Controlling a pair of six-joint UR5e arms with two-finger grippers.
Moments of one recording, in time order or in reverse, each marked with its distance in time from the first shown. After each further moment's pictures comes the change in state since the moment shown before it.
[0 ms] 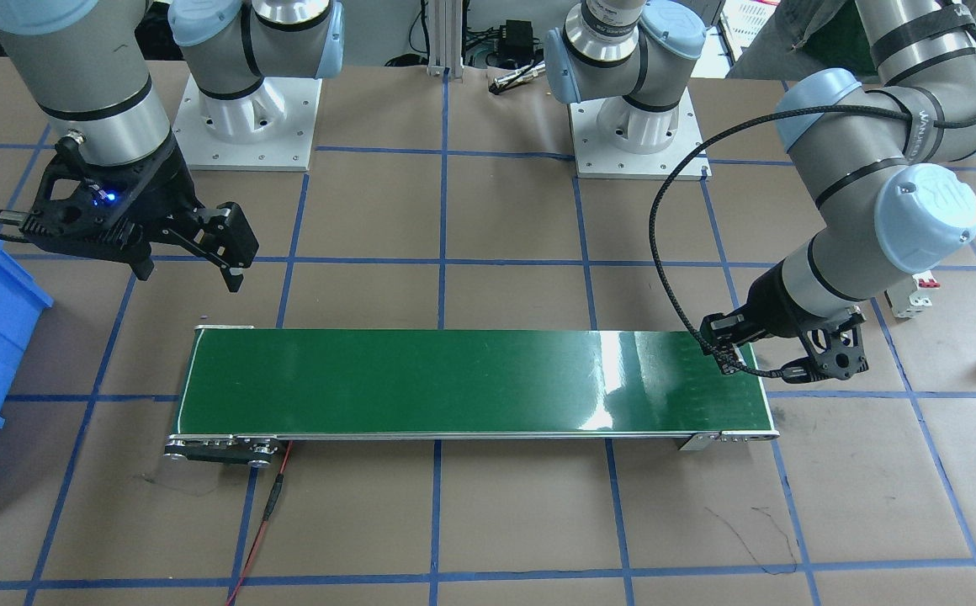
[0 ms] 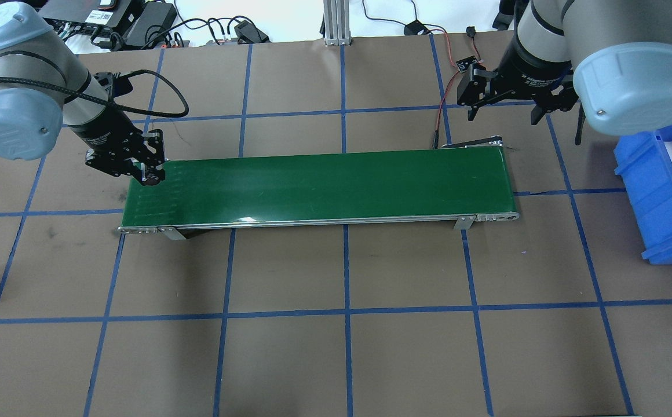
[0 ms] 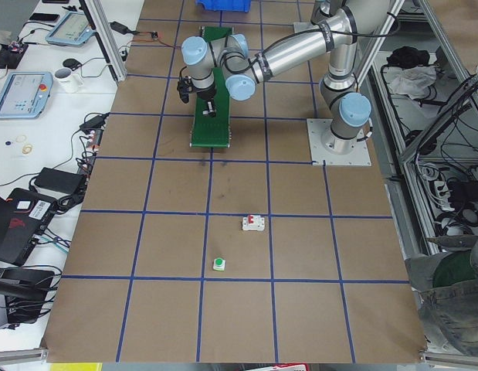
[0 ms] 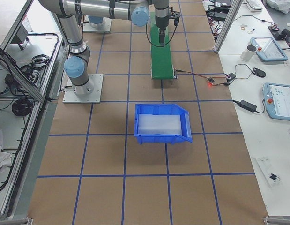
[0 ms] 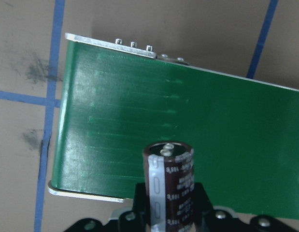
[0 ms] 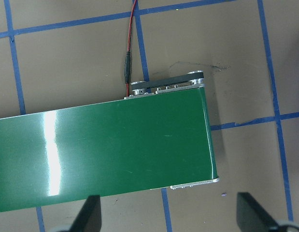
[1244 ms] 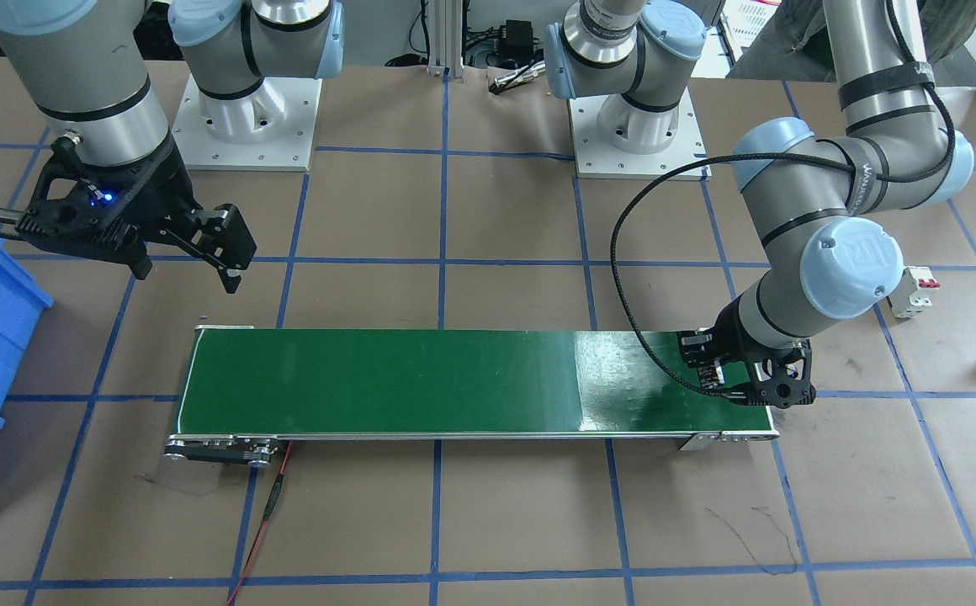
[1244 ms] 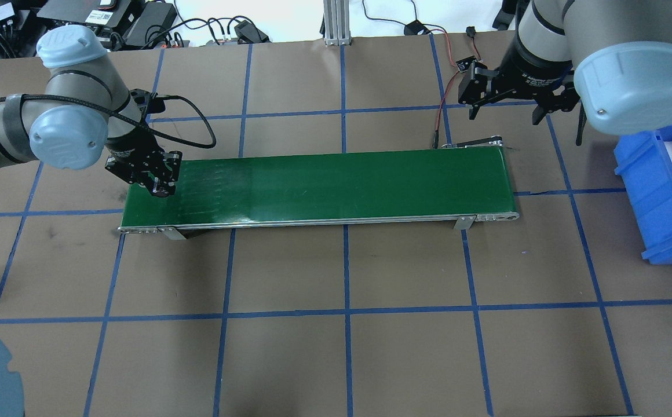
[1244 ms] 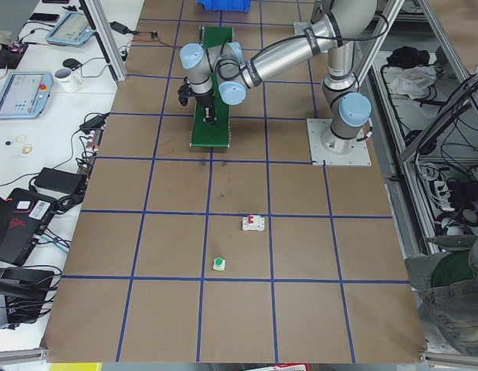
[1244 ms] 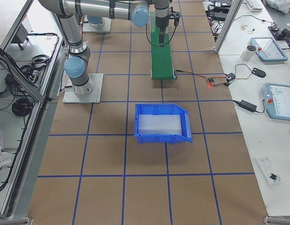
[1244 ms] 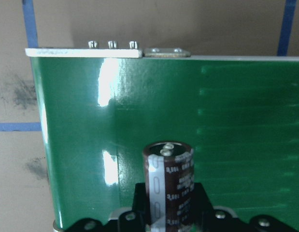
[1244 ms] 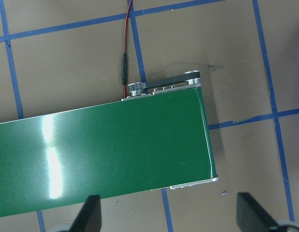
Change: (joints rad) left arm -0.061 -0.081 -0.029 0.083 0.127 0.126; right arm -0.001 0.000 -0.001 0.000 -0.005 0.025
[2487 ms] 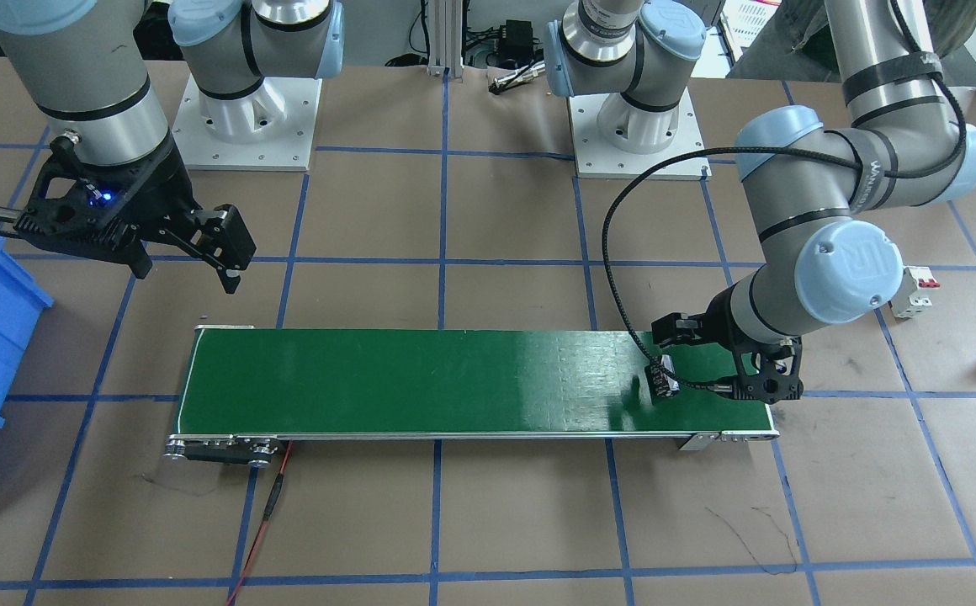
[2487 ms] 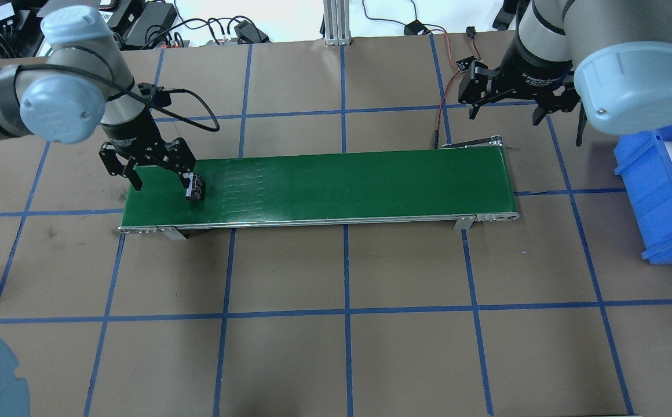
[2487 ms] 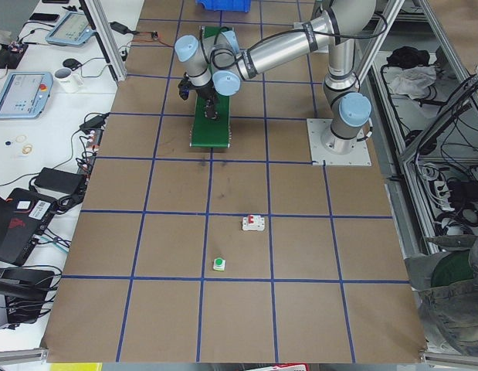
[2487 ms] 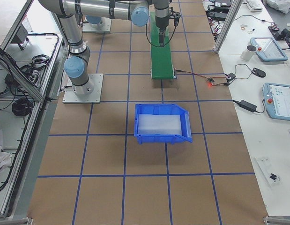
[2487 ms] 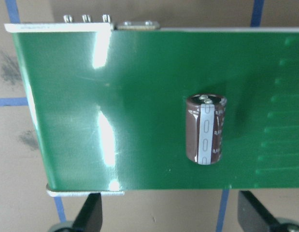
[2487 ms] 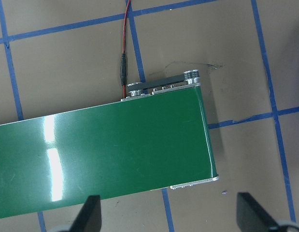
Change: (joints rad) left arm -0.030 -0.003 0.089 -0.185 -0.001 -0.015; right arm 0.000 0.000 0.000 0.000 -0.001 0.011
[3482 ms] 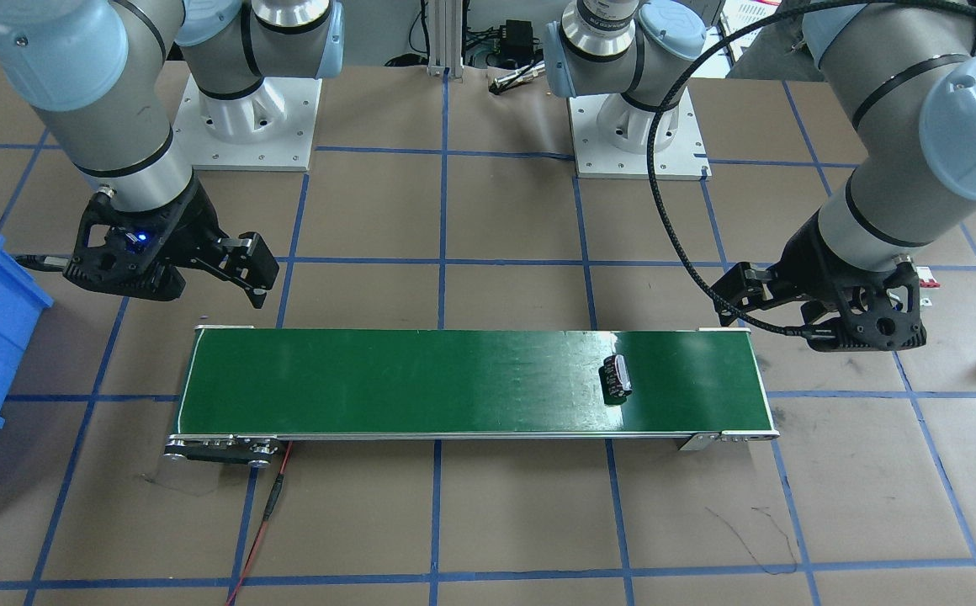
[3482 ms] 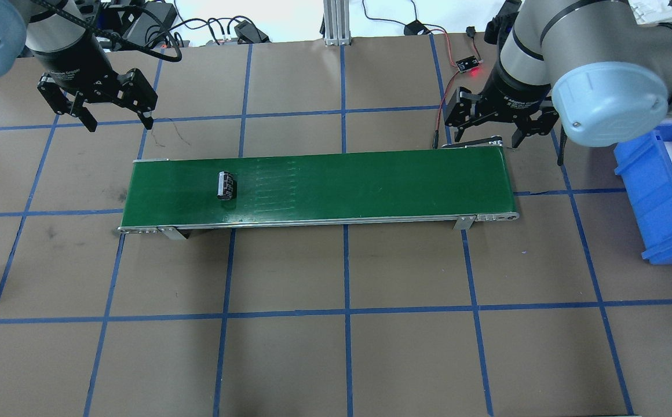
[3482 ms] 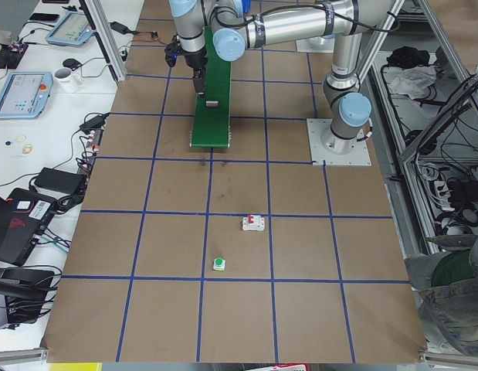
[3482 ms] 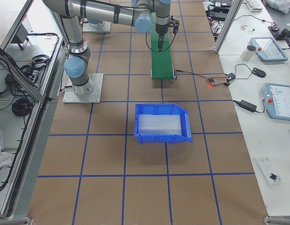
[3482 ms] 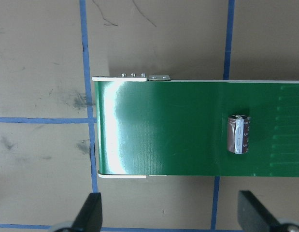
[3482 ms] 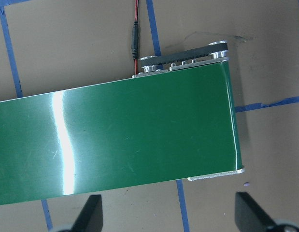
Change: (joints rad) left arm 0.010 0.098 0.212 -0.131 0.007 0.002; right arm 0.000 0.044 0.046 -0.009 0.053 -0.018
